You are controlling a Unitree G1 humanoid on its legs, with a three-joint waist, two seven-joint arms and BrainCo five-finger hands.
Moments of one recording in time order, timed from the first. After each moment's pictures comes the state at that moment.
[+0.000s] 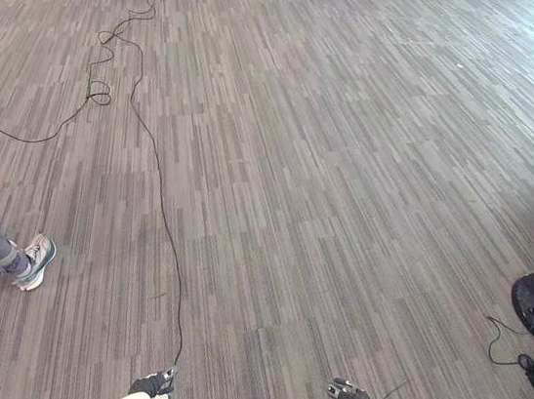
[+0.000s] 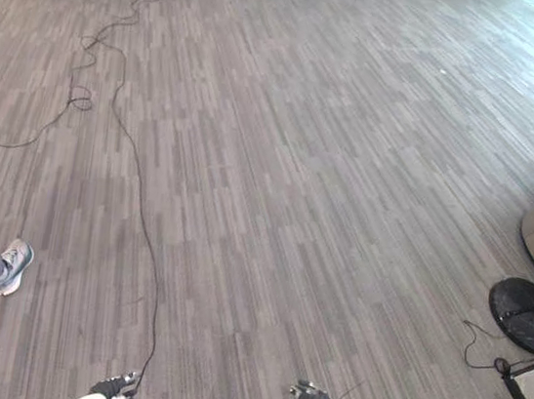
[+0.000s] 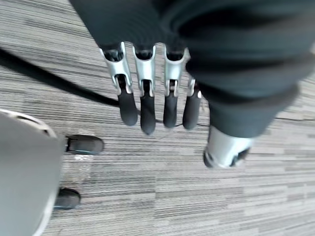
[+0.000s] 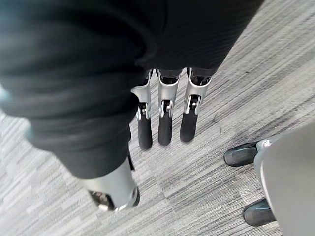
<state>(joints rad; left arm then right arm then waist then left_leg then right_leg) 0.06 0.06 0.20 1.11 -0.19 -0.03 0.11 0.02 -0.08 -0.14 1.05 0.20 -0.05 -0.06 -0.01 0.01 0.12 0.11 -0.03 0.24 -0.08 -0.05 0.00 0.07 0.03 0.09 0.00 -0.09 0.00</state>
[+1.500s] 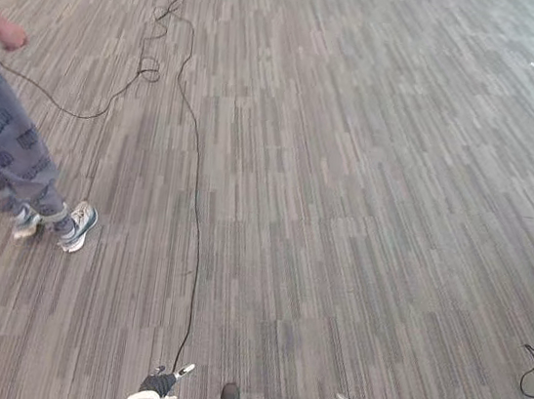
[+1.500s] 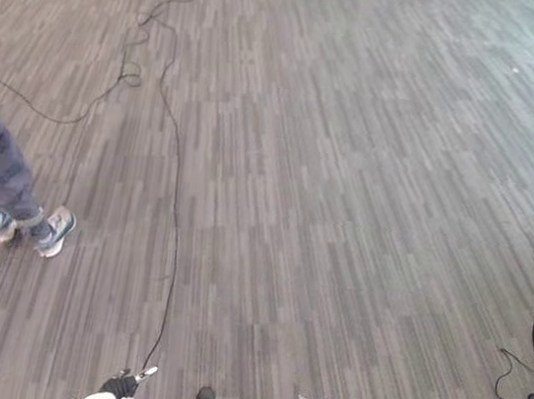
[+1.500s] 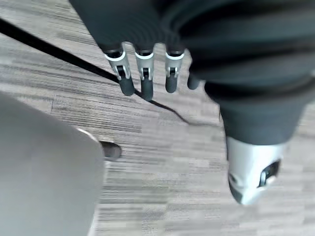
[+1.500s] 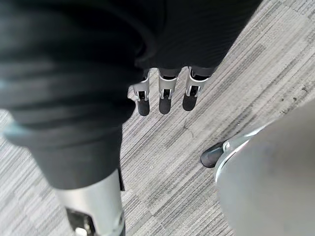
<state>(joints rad) 0.03 0.05 0.21 1.05 -0.14 -0.04 0.08 0.02 -0.01 -0.40 1.10 0.26 -0.02 -0.08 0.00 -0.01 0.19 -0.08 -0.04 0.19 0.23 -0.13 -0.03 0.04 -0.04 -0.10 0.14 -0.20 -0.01</state>
